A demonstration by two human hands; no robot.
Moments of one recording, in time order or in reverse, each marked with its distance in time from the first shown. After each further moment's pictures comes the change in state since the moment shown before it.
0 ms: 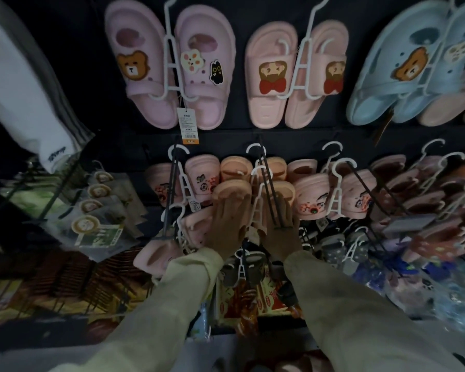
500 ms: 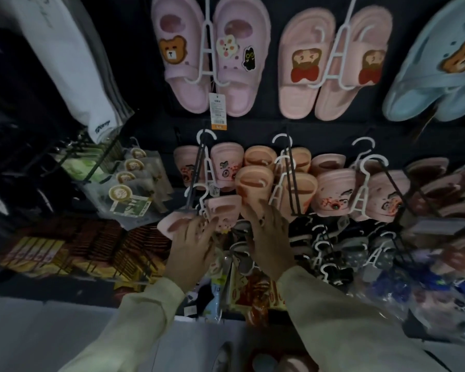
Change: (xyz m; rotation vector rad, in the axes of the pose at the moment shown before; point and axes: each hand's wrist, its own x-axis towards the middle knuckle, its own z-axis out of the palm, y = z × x) left_hand -0.140 -0.030 -0.042 0.129 0.126 -0.207; right_hand -0.065 -0.056 0.003 0.098 0.339 -0.395
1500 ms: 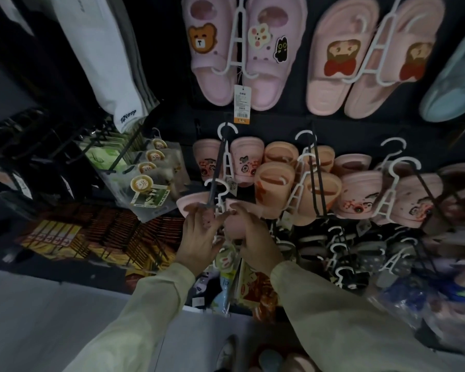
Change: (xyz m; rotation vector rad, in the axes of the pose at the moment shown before) left_hand 0.005 -0.027 0.008 -0.007 -0.198 -0.158; right_hand 0.022 -0.059 -0.002 0.620 -0.279 -0.002
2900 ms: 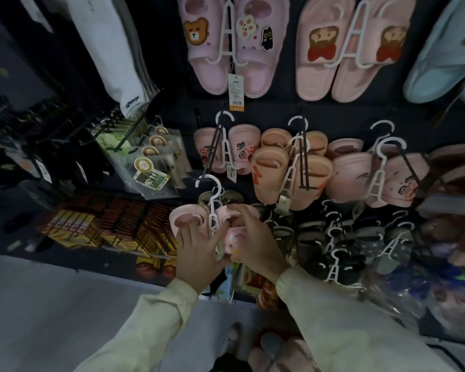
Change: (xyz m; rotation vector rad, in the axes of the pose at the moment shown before) left_hand -0.081 0.055 -0.029 0.170 0.121 -0.085; right_hand -0.074 -0.038 -0.016 0.176 0.093 -0.019
